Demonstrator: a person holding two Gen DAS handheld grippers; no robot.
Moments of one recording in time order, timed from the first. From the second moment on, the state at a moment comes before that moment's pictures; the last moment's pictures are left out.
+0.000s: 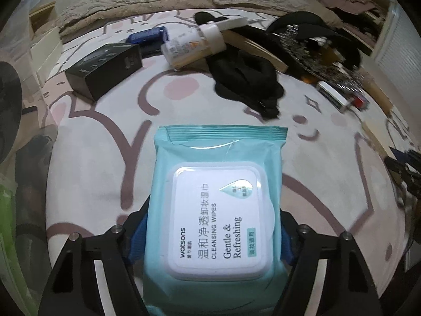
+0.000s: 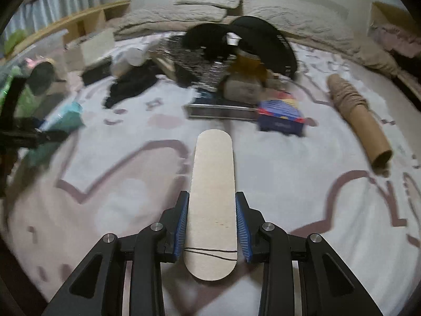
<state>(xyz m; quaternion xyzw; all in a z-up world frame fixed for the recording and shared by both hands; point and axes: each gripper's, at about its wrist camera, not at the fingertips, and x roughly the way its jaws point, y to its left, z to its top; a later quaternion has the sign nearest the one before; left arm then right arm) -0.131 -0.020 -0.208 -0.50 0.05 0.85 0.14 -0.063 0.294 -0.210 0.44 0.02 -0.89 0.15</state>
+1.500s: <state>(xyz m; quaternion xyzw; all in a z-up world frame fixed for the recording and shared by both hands) -0.057 -0.039 -0.174 -0.49 0.02 0.86 0.14 -0.056 0.243 -0.199 0.43 0.01 -0.90 0.13</state>
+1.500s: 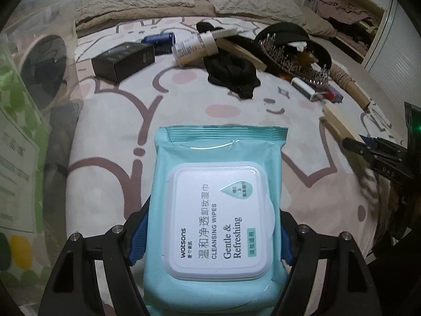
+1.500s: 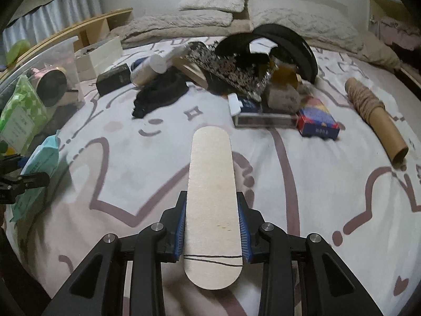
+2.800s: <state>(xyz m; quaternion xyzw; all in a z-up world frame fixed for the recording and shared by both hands) -0.058 -0.104 0.052 -0.30 -0.02 0.94 0.15 -0.078 0.092 0.053 0.25 0.06 -0.91 0.31</state>
